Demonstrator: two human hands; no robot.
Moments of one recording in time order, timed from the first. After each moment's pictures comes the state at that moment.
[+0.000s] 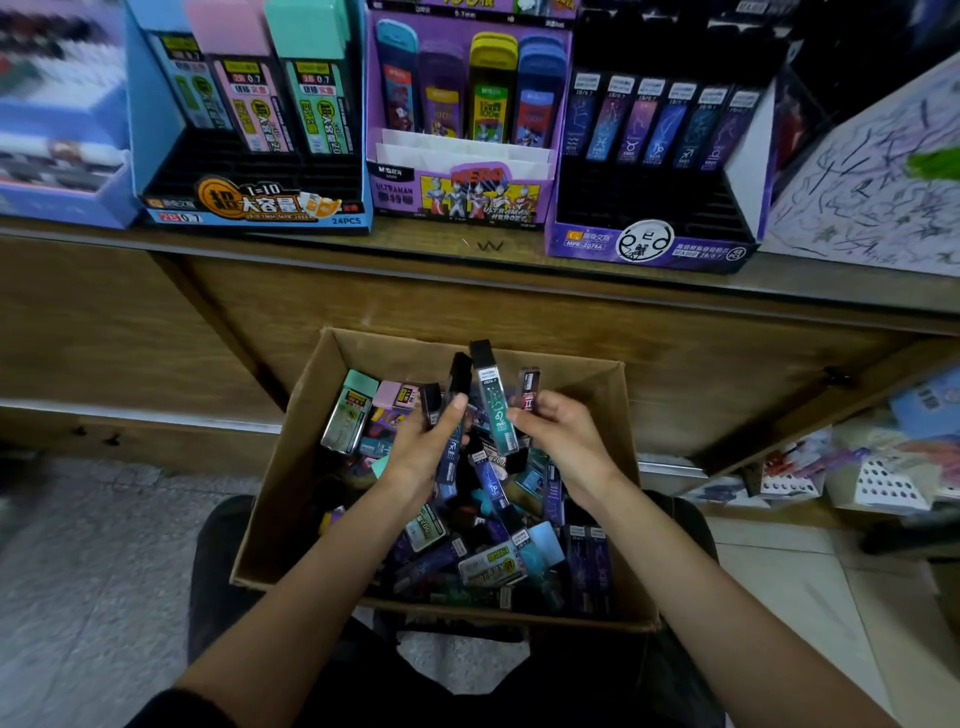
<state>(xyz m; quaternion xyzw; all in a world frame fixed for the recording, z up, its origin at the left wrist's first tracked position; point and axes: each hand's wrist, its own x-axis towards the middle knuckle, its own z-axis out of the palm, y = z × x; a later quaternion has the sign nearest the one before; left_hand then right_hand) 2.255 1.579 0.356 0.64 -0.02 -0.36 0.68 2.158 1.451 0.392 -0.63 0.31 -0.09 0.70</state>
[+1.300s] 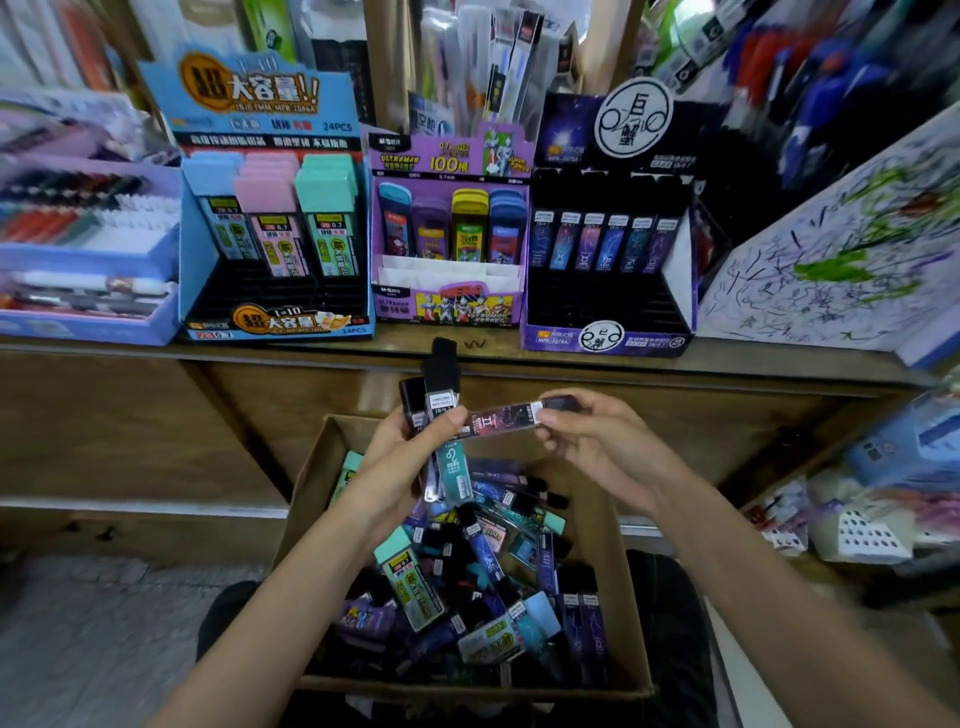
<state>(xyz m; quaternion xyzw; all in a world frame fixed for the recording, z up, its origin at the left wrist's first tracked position) 2.270 1.591 0.486 0.55 -0.13 -0.38 0.73 2.147 1.417 0.514 -0.55 0.23 -0.05 0.80</state>
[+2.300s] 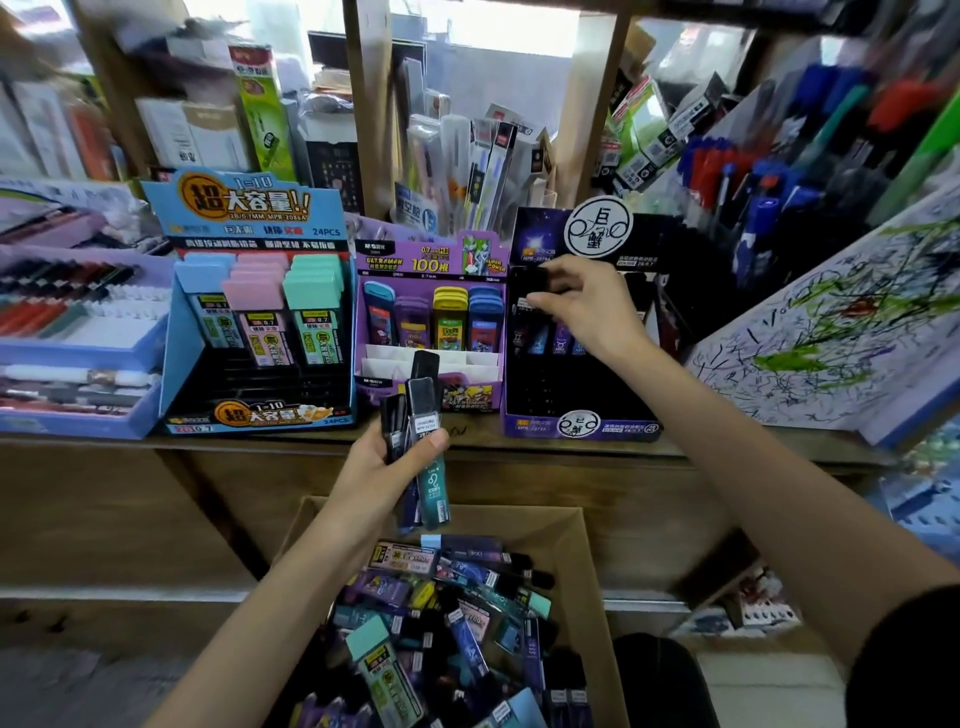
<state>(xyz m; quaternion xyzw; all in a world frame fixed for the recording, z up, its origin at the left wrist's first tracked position) 2.305 1.568 0.528 0.60 -0.22 -0.29 0.71 2.266 1.323 0.619 -0.84 0.20 -0.29 0.41</state>
